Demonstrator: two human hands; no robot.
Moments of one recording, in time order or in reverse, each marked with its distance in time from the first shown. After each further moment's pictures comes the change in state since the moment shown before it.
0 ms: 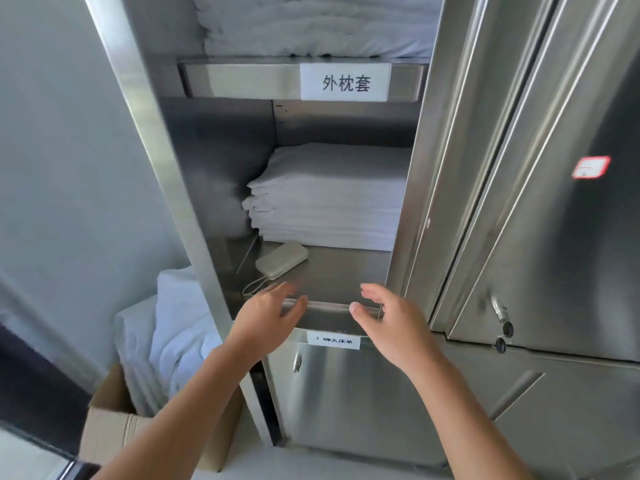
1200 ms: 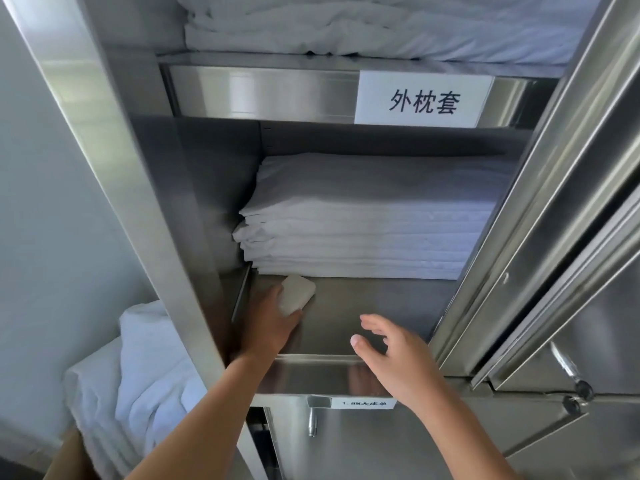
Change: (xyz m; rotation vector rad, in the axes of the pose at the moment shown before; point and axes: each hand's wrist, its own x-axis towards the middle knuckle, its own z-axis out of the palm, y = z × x) left_hand 0.158 -0.101 0.059 -0.121 -0.001 -0.201; right_hand 0.076 -0.020 0.060 -0.004 -0.020 0.143
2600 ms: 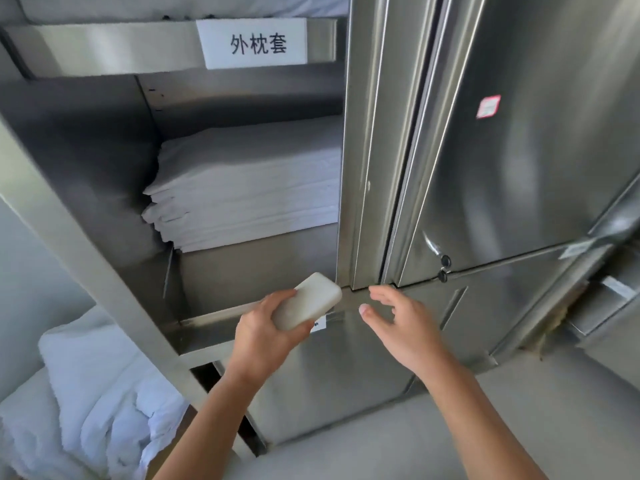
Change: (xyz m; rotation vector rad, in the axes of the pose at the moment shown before) left_hand -0.172 0.068 -0.007 -0.263 -0.210 0.317; right_hand -0.135 0.058 -0.046 0.016 0.286 0.215
